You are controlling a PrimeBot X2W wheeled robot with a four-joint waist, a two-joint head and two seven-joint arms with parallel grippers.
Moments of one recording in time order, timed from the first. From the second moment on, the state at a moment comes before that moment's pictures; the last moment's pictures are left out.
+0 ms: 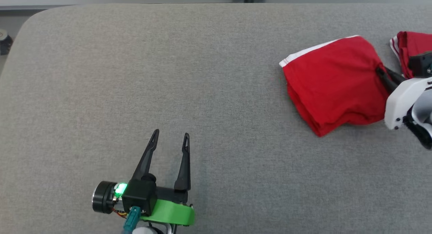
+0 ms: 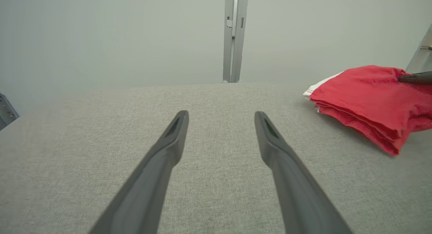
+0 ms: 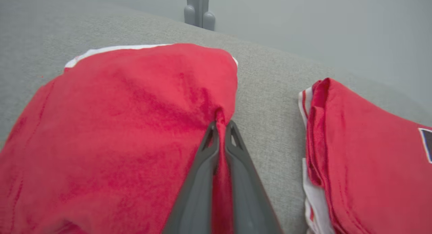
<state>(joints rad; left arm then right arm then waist) -0.06 0.05 -0.39 0.03 -0.14 0.13 -0.26 -0.76 -0.64 0.68 0.73 0.71 0.13 -0.03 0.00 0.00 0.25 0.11</state>
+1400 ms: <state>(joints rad) -0.16 0.05 -0.38 0.04 -0.10 0.09 -0.26 -0.77 -0.61 0.02 0.77 0.02 0.13 -0.26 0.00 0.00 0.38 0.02</state>
